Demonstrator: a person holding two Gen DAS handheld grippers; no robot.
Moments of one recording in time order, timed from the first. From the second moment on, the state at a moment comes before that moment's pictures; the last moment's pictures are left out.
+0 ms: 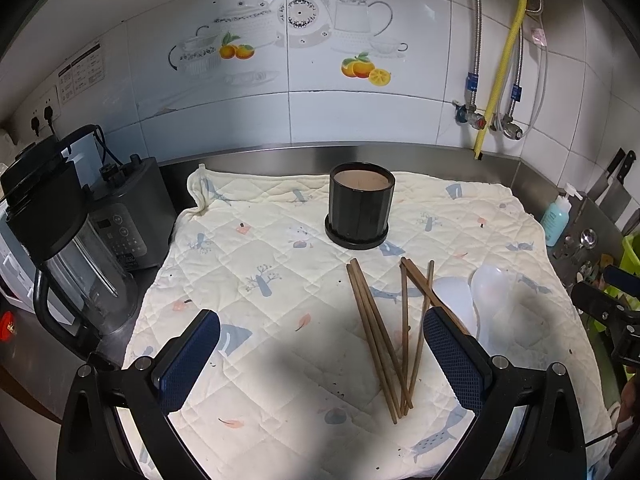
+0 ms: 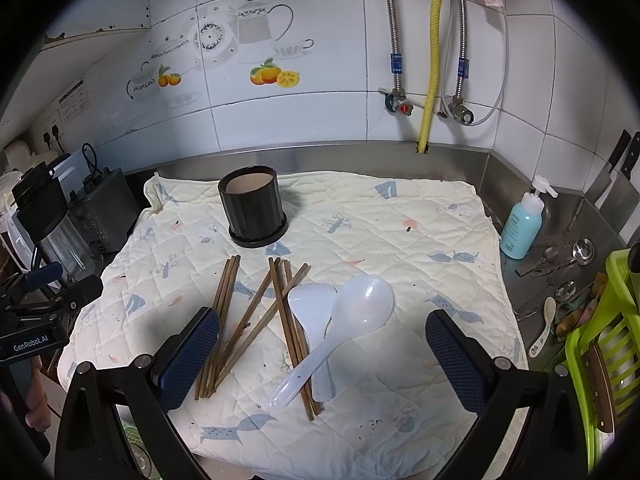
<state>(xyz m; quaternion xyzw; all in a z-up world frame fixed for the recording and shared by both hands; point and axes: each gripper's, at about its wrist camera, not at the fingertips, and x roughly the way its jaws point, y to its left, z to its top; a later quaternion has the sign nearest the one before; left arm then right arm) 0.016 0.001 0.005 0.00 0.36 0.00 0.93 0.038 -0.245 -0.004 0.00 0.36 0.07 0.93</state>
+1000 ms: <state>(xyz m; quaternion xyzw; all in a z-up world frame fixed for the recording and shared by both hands) 0.009 0.021 0.025 0.00 0.33 0.00 0.95 0.034 -0.230 0.002 0.00 0.34 0.08 0.94</state>
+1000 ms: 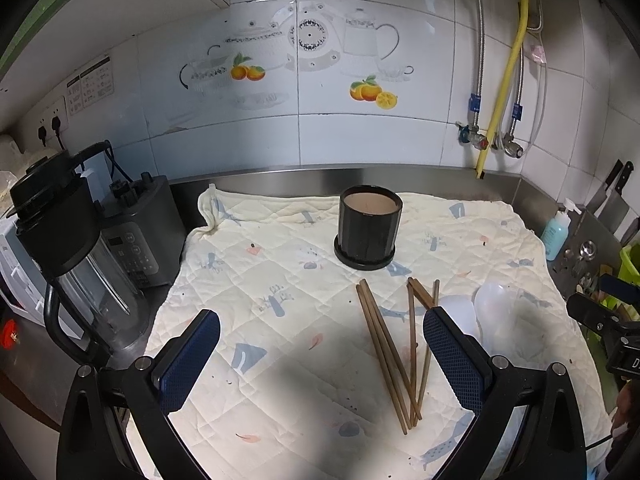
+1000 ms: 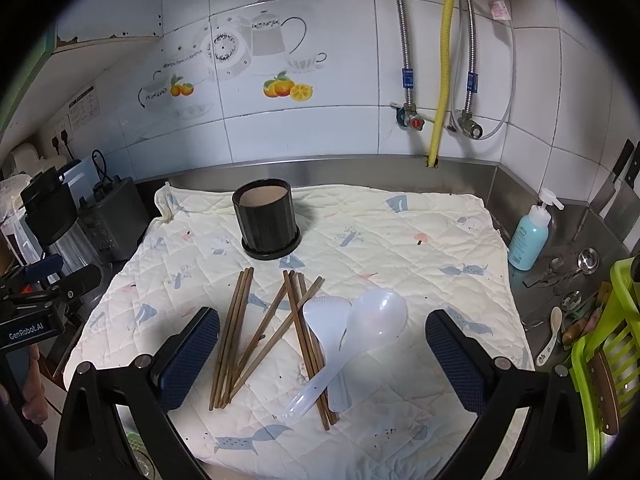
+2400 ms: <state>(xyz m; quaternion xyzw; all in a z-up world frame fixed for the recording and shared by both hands) 0.127 0.020 -0.077 -0.01 0.45 -0.09 0.89 0.095 -0.264 -0.084 0.06 0.45 0.03 0.89</state>
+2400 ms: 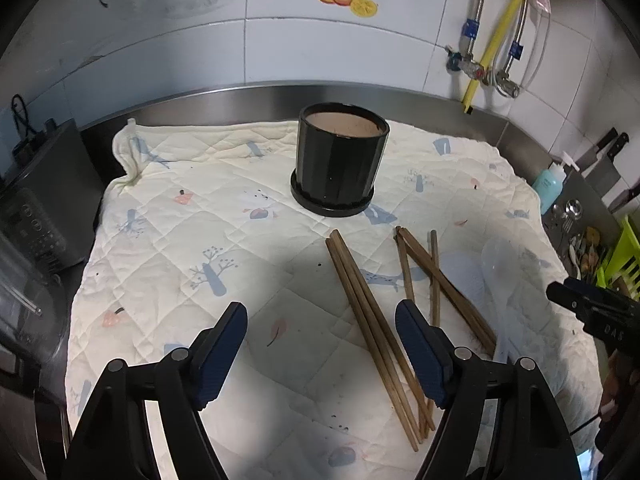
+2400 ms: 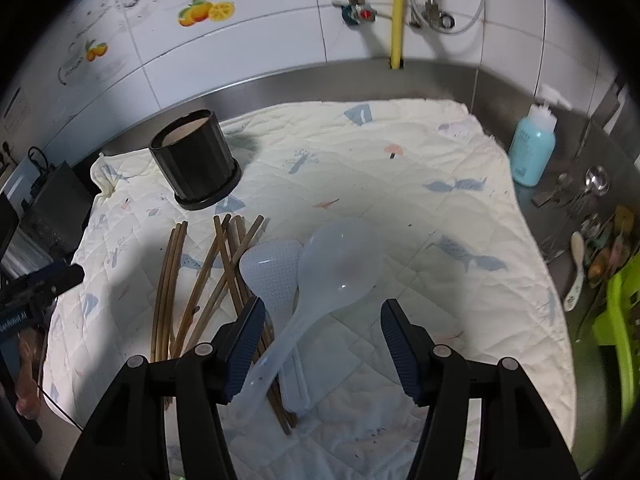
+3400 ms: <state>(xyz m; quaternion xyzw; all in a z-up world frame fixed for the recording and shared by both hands) 0.194 0.047 -0.124 -0.03 0.49 -0.13 0.86 0.172 -0.274 -0.147 0.18 0.50 -0.10 0.84</state>
